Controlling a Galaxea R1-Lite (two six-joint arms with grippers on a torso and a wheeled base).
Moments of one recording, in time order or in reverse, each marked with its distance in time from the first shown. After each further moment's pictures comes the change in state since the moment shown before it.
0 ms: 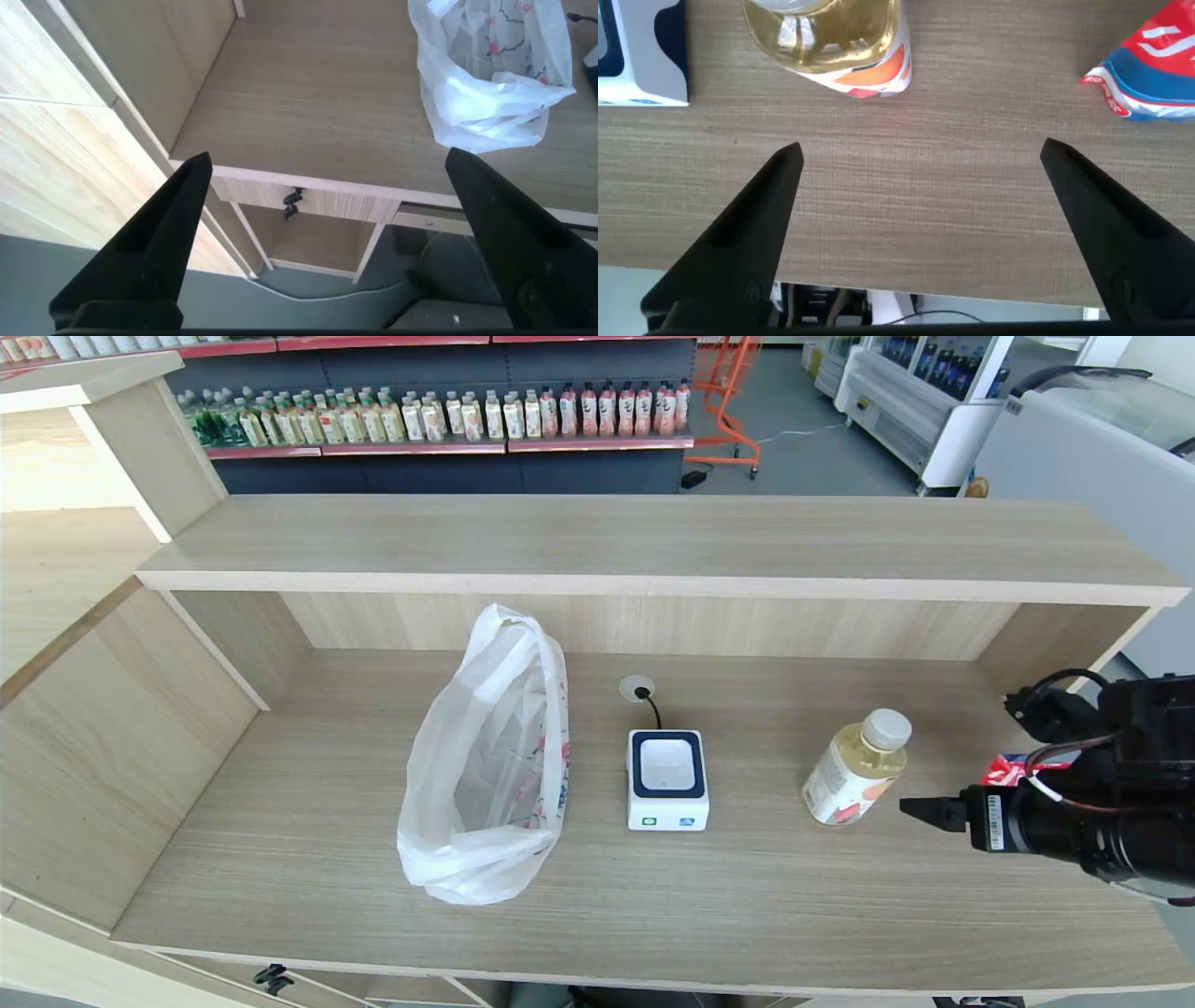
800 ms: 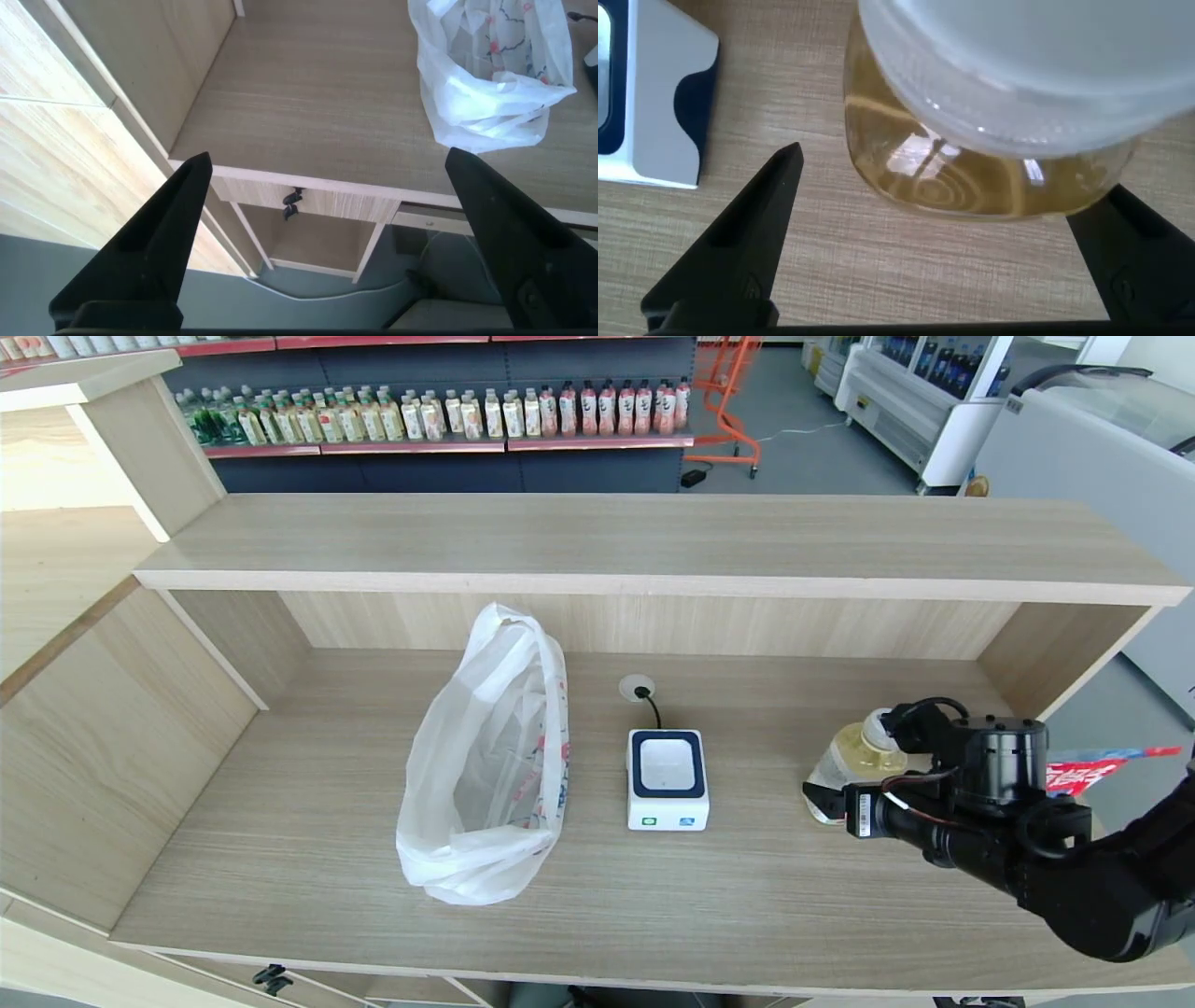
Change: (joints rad) left arm 0.000 0.000 0.000 0.000 0.000 0.000; right arm 0.158 0.376 0.072 -0.653 -0.105 0.004
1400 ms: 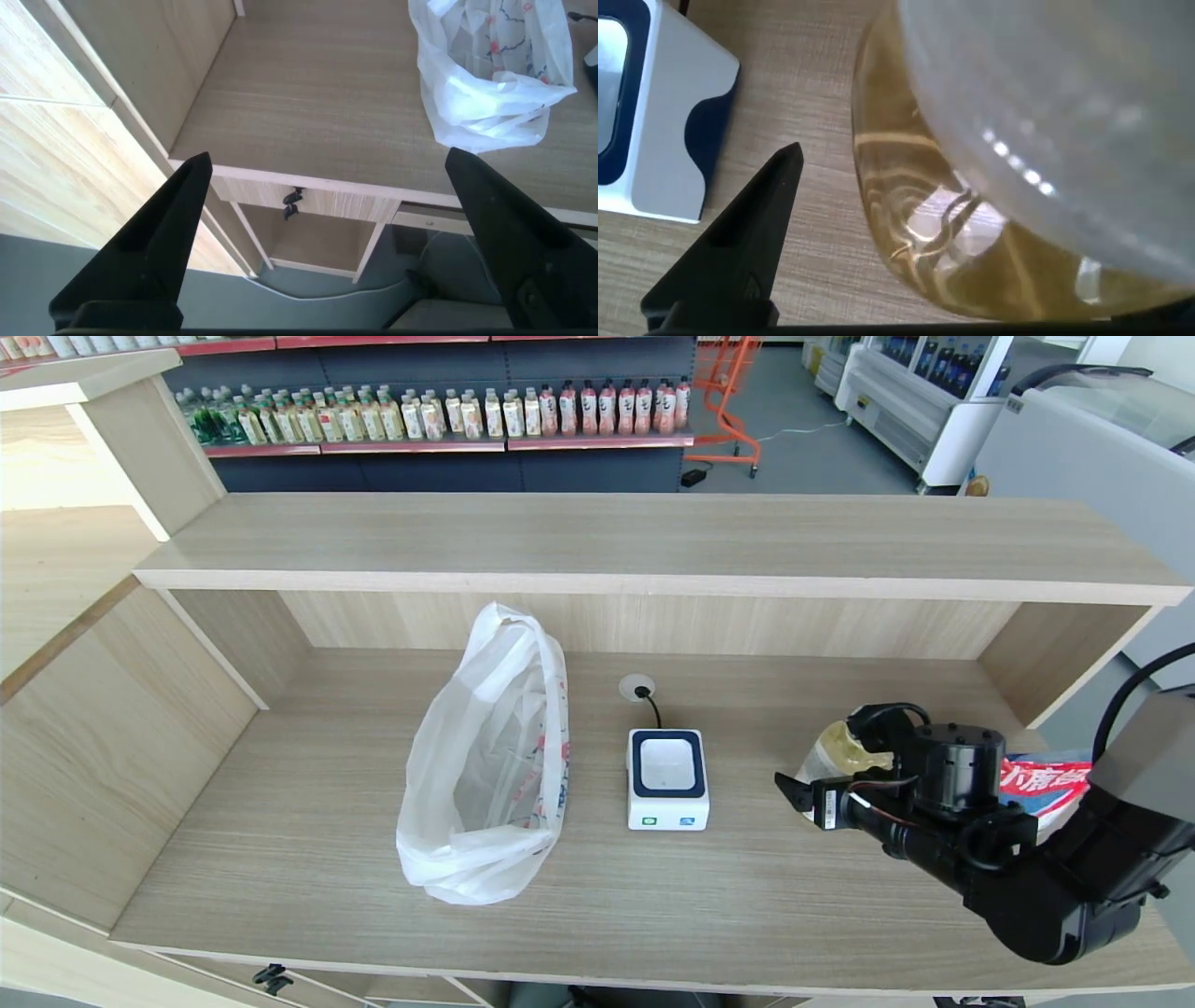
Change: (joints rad) left arm 0.000 0.000 0.000 0.000 0.000 0.000; right arm 0.038 0.137 -0.030 -0.203 -0.002 -0.043
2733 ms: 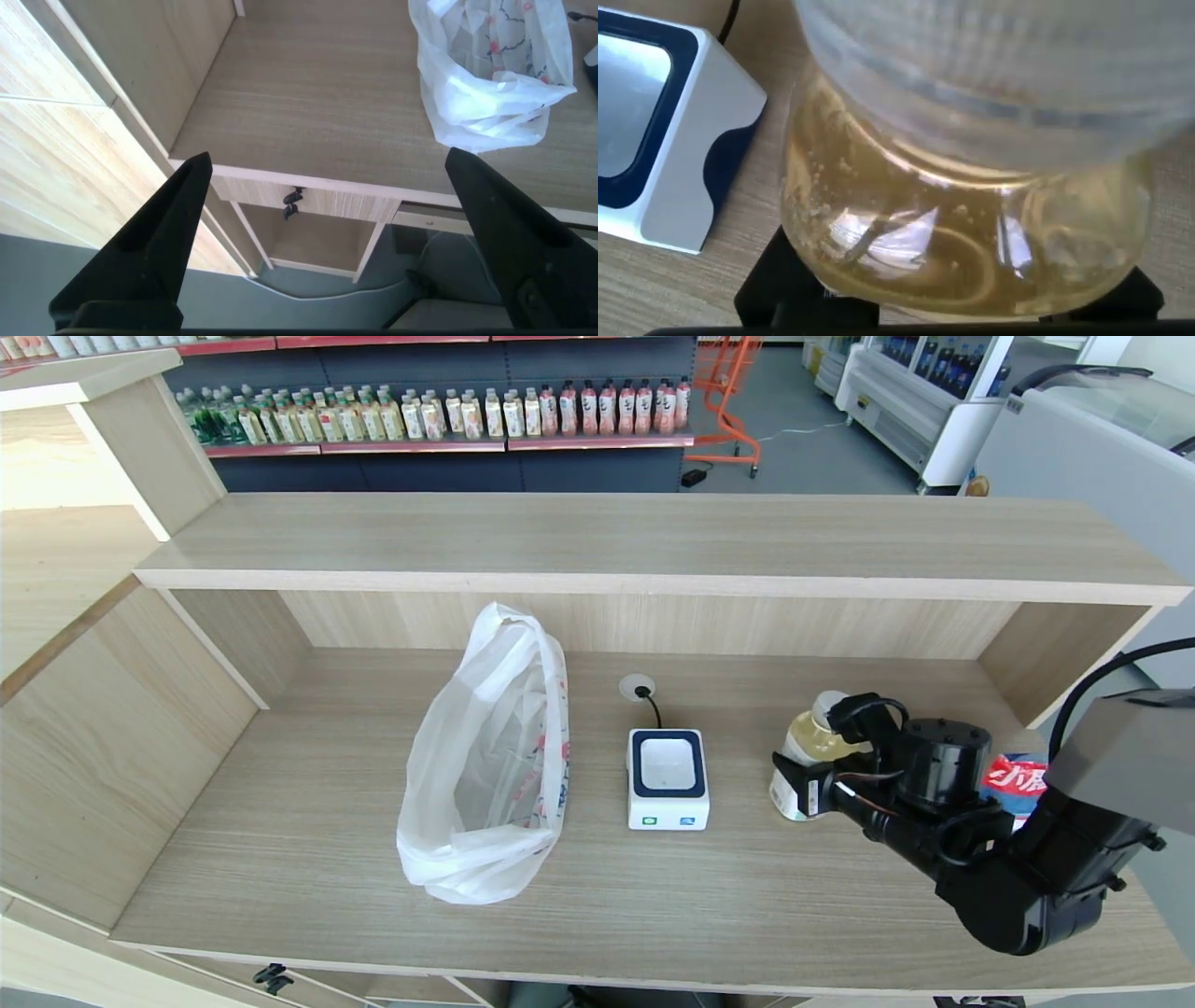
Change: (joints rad) left arm 0.000 0.000 0.000 0.000 0.000 0.000; right arm 0.000 0.079 -0.044 -0.136 0.053 -0.115
